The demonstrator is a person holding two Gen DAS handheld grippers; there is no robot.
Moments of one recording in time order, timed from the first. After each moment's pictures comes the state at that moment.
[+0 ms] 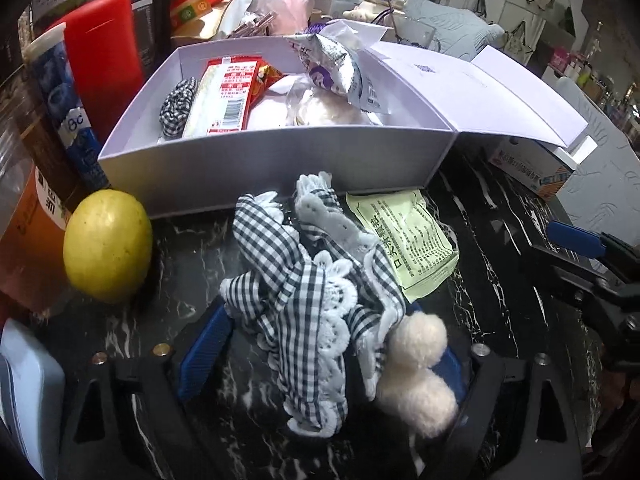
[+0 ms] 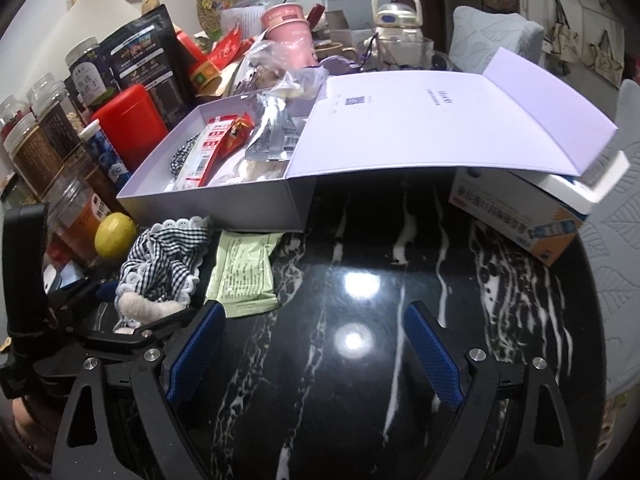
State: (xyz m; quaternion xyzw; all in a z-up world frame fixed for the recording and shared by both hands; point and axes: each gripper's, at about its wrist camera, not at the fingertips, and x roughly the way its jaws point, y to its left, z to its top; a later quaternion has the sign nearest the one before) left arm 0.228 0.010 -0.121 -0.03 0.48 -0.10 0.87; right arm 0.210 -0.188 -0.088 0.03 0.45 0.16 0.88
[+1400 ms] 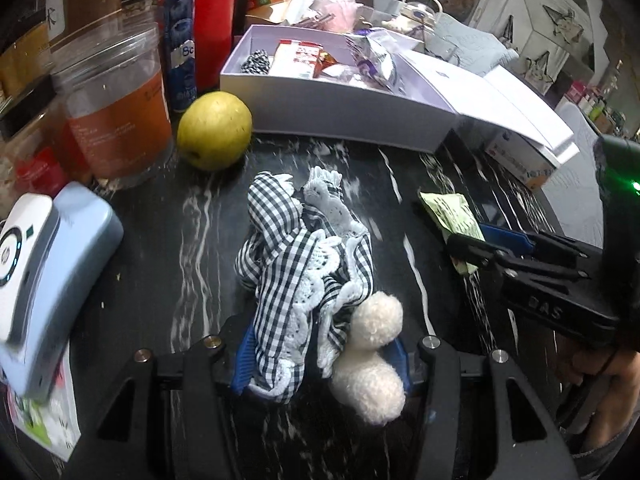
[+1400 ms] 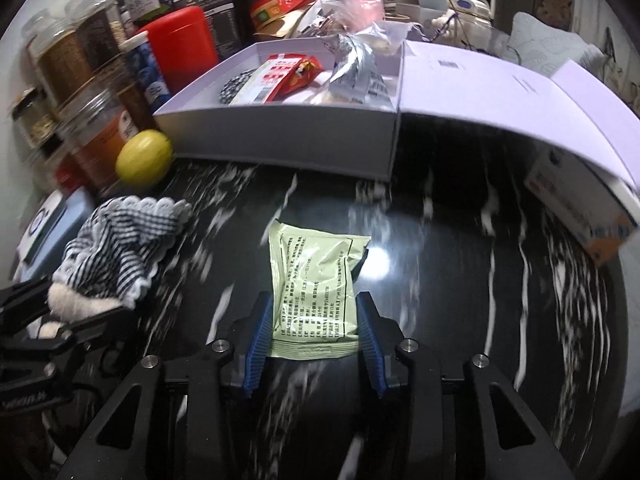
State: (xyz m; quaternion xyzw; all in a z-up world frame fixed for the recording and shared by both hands) left arm 0.143 0.053 -0.112 -0.09 0.49 -0.06 0.87; right arm 0.181 -0.137 -0.115 -0.05 0.47 0.21 0.86
